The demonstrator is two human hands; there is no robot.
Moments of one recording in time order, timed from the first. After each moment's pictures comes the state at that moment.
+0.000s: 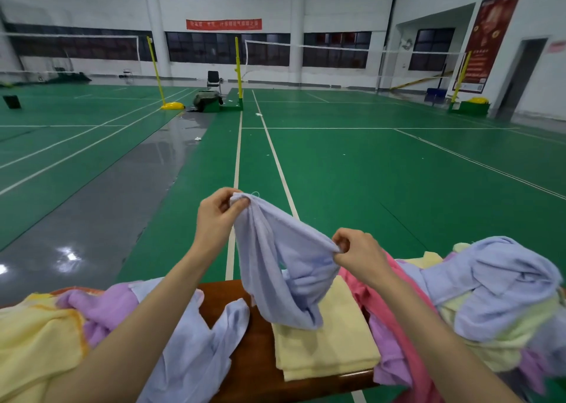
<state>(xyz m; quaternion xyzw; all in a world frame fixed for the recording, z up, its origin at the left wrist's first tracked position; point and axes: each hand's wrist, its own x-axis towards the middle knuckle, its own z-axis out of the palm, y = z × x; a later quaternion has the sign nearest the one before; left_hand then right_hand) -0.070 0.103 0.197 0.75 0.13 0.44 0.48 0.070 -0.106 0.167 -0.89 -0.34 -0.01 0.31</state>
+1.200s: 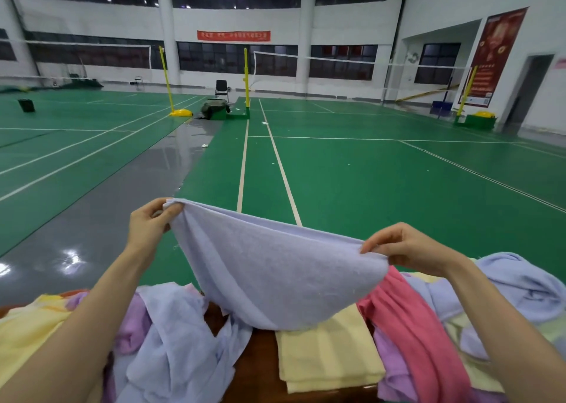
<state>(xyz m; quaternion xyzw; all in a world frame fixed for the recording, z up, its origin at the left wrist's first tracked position) -0.132 0.190 0.192 0.66 0.26 0.46 0.54 0.107 -0.160 0.222 -0.67 -0.41 0.36 0.51</state>
